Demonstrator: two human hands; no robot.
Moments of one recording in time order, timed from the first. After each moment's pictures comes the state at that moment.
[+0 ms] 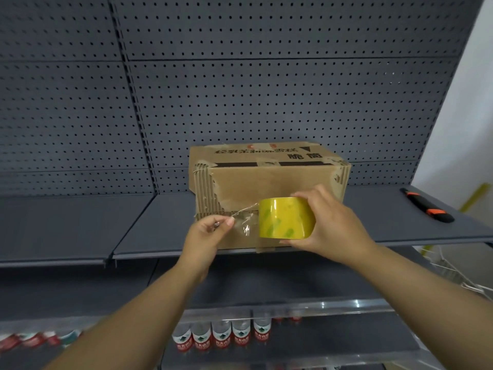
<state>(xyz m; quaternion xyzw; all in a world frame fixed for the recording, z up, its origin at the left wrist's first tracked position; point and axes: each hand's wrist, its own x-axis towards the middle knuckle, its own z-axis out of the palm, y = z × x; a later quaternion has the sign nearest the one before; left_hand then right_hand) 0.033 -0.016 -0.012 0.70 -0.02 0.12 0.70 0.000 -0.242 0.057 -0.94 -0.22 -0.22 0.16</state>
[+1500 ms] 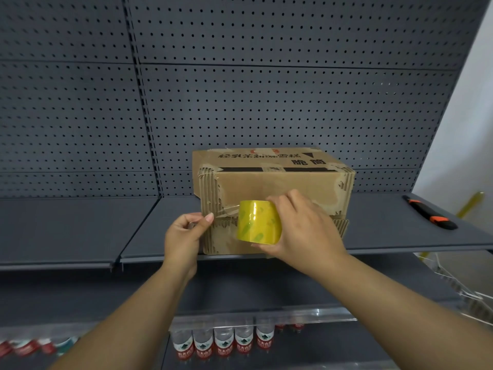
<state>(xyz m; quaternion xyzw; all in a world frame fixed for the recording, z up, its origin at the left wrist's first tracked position) 0.045 0.028 -0.012 0.59 0.05 0.20 0.78 -0.007 -0.169 0.055 -0.93 -0.19 -0.32 0.06</state>
